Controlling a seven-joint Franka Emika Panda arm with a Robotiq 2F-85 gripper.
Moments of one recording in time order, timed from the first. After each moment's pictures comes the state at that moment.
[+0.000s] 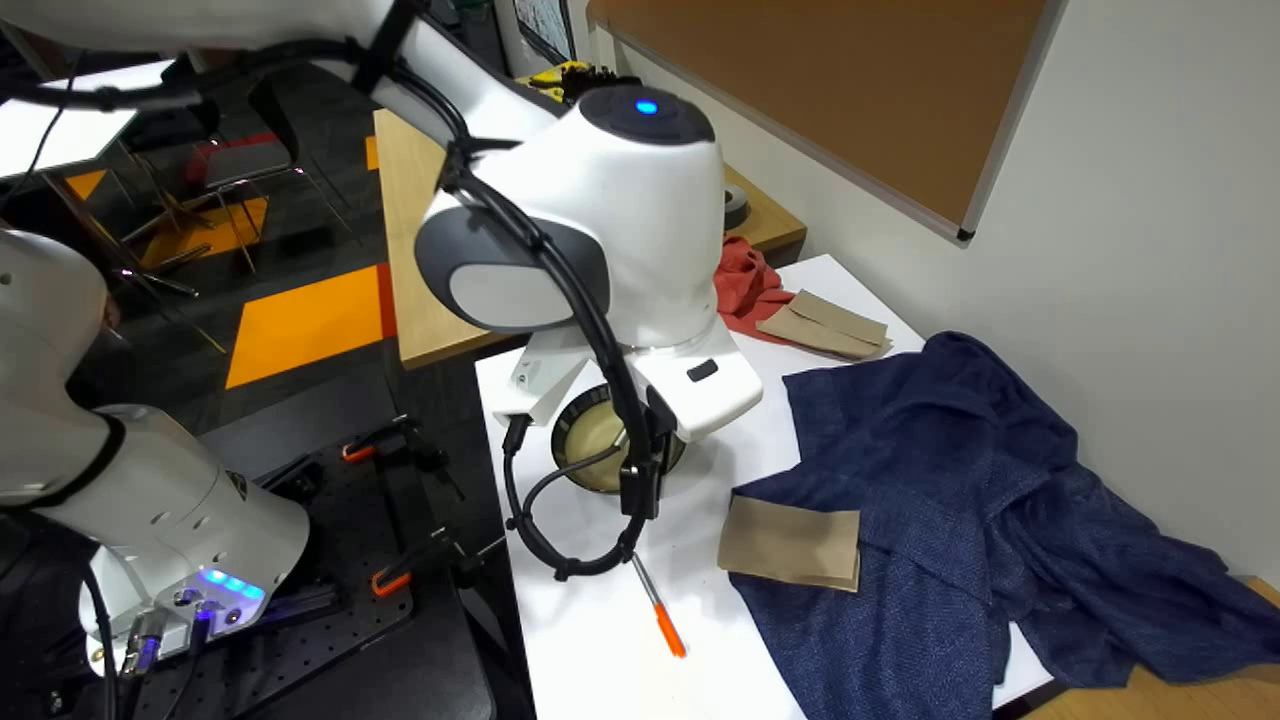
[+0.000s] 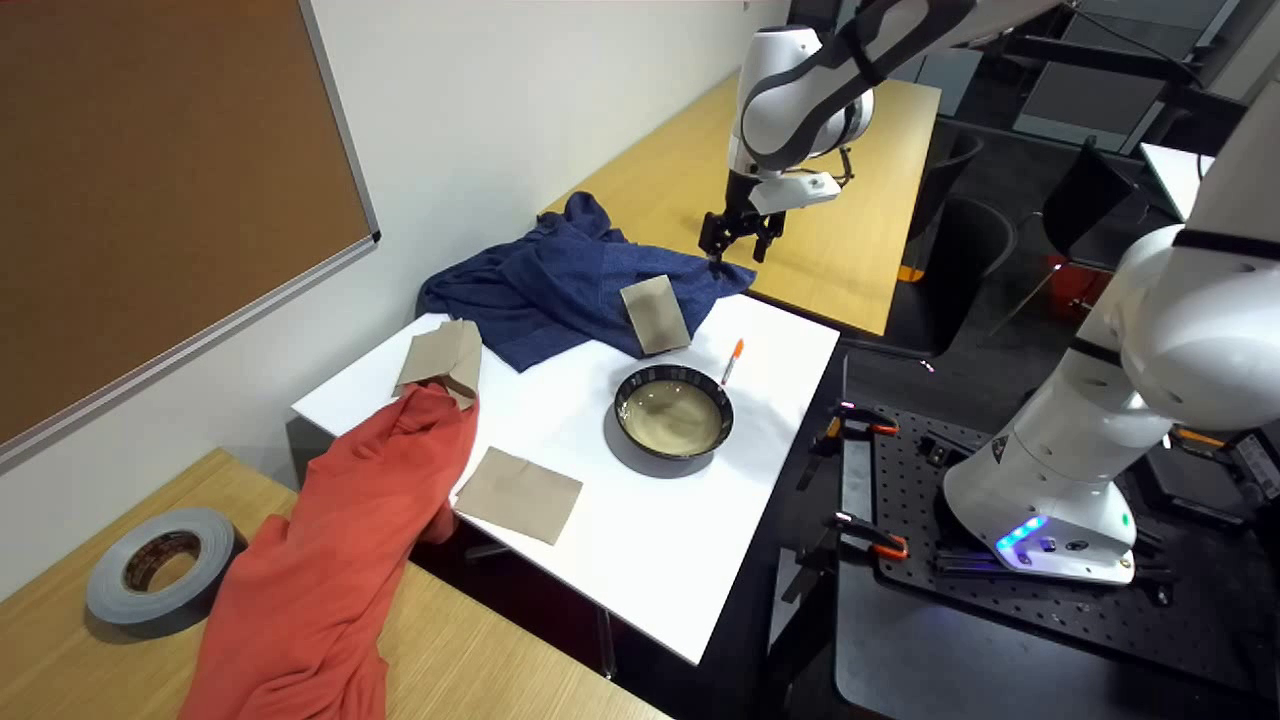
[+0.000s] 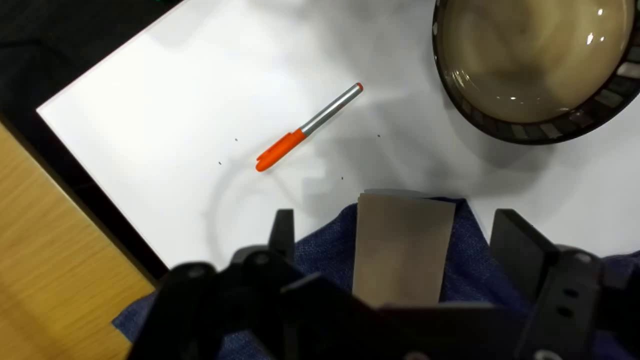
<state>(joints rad) -0.25 0.12 -0.29 -2.35 0.06 2.44 0.20</state>
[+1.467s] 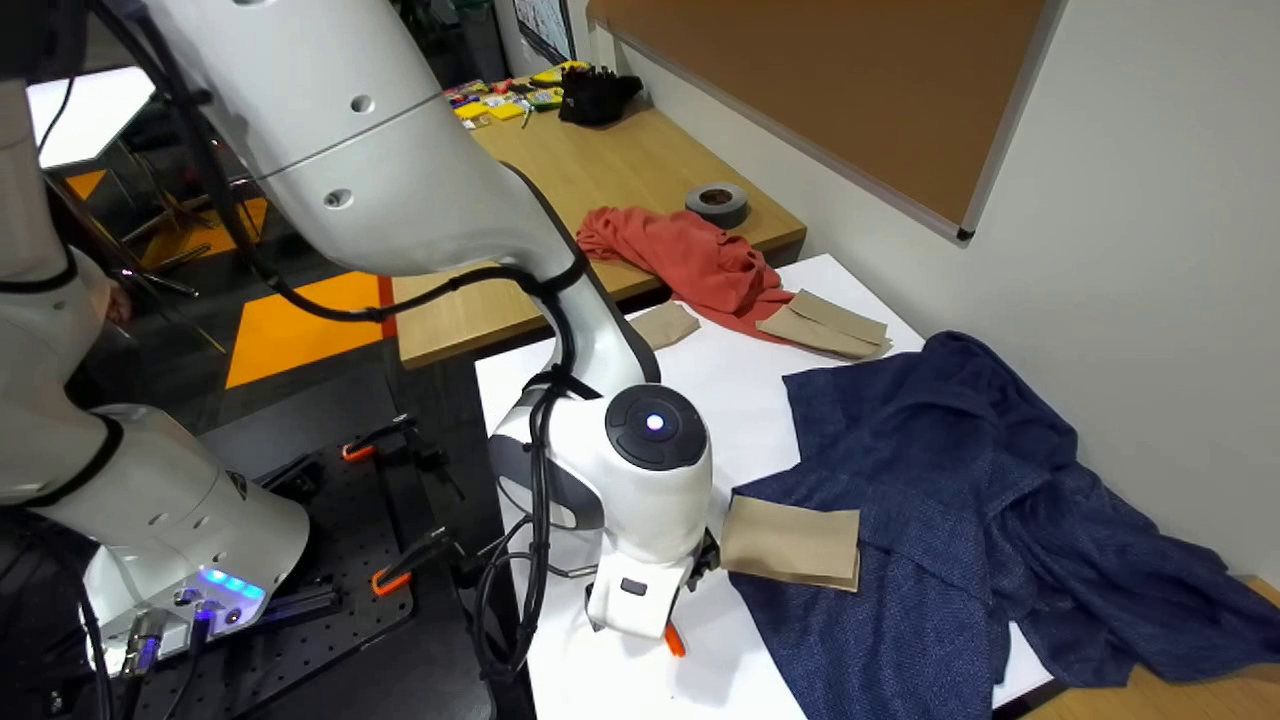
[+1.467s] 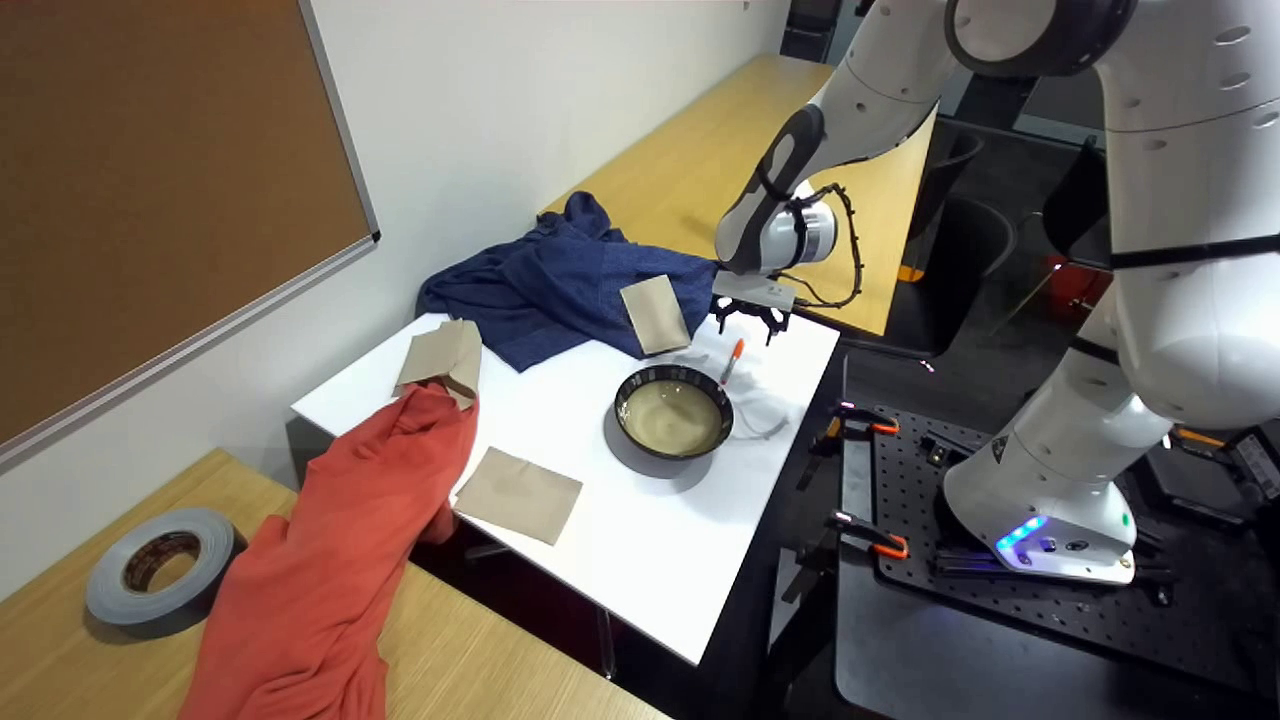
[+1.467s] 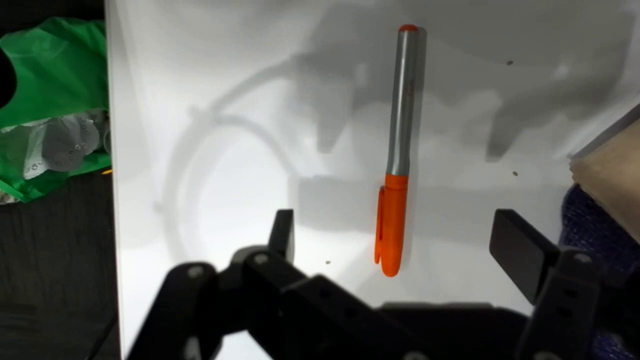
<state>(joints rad) -0.28 0.58 -0.31 -2.32 0.46 2.78 0.66</state>
